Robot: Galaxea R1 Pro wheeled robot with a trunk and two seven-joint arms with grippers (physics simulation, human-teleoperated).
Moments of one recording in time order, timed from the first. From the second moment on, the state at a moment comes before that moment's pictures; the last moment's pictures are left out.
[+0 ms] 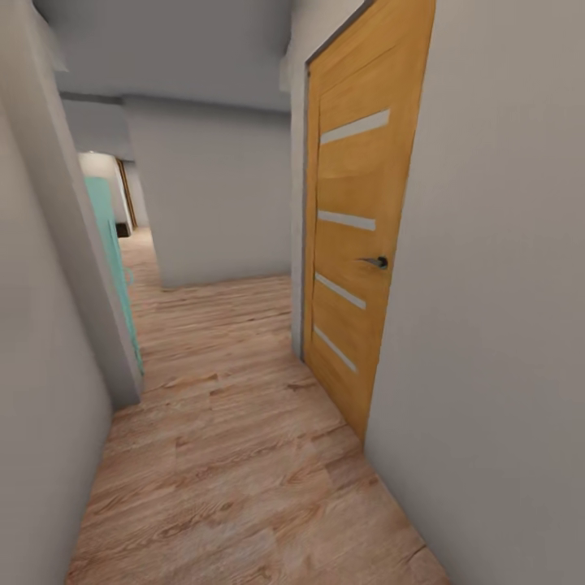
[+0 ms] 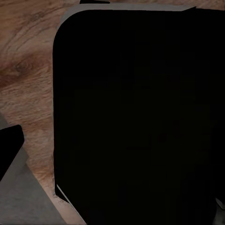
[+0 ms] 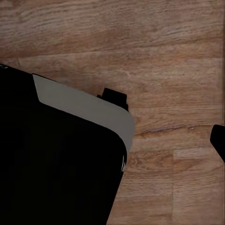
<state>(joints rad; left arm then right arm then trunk) 0.00 -0.02 0.01 -0.04 0.07 0.00 0.00 -0.17 -0.03 0.43 0.03 -0.12 -0.10 0.06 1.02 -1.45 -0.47</state>
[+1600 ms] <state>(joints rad) 0.00 -0.02 0.01 -0.04 0.10 0.00 0.01 -0.17 -0.04 0.44 0.03 -0.28 -0.10 0.06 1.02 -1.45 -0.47</state>
